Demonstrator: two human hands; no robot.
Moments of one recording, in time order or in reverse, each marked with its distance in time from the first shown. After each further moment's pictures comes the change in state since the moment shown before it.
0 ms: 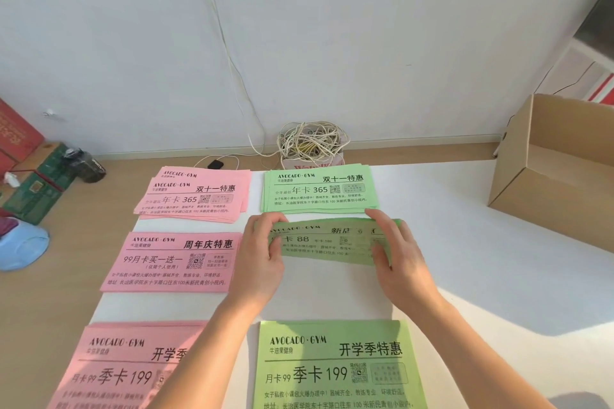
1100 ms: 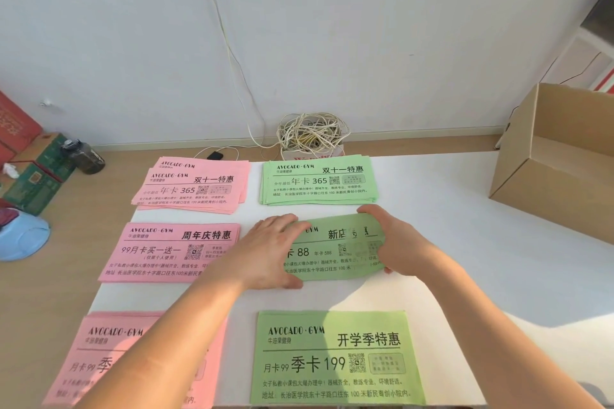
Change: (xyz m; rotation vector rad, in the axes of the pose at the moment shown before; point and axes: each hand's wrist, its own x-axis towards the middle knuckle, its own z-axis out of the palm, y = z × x) left_hand 0.024 -0.004 -0.010 0.611 -0.796 0.172; right_hand 0.040 -0.030 -0.029 -0.072 -0.592 0.513
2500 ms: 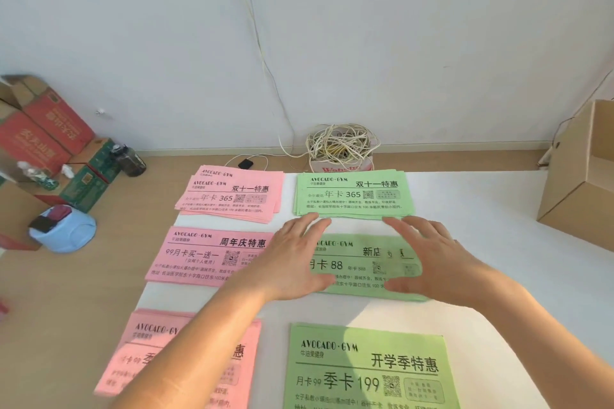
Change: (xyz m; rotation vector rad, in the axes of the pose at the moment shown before) left_hand -0.021 0.007 -0.023 -0.168 0.065 -0.094; right_hand -0.009 0.004 -0.011 -0.478 0.060 -0.311
